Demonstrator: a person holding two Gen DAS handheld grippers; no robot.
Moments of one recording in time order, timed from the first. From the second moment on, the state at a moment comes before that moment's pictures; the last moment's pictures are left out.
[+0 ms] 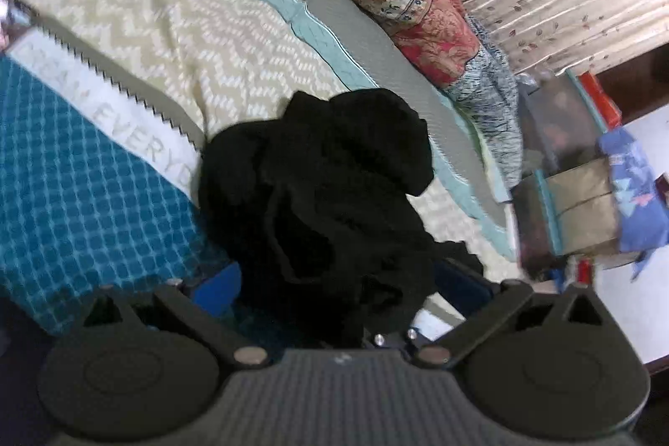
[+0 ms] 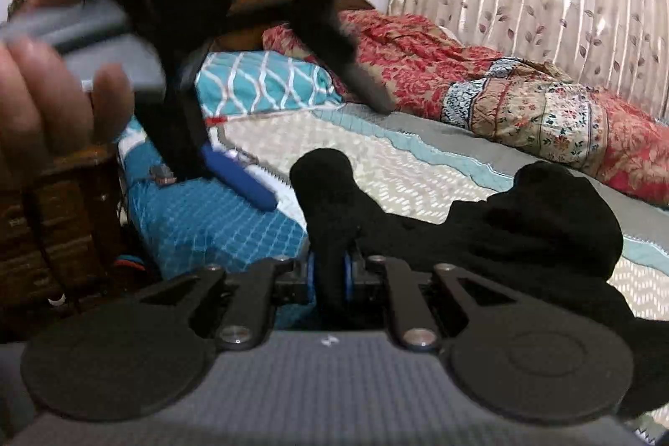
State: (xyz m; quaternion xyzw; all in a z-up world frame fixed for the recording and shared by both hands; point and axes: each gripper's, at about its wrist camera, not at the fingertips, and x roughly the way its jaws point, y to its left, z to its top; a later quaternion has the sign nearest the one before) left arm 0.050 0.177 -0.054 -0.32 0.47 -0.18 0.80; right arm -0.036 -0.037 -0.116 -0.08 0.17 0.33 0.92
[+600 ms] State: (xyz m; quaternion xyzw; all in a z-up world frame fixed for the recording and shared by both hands) left arm 0.084 0.143 0.011 -0.29 0.41 -0.22 0.84; right arm -0.050 -0.101 -0.115 0.06 0.22 0.35 0.91
